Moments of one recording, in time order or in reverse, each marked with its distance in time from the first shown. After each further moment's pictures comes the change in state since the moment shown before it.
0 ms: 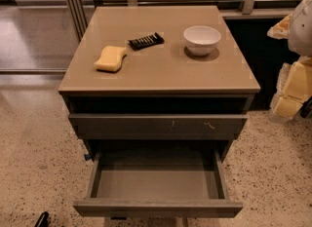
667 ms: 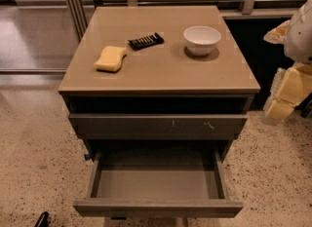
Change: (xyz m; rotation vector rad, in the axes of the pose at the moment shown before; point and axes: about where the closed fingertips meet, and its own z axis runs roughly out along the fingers) arm -0.003 -0.002 0.015 0.006 -0.060 0.013
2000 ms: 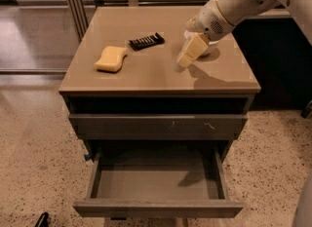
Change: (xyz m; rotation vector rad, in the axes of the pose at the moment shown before) arm -0.151 -0.132 0.141 -0.181 -0.443 0.044
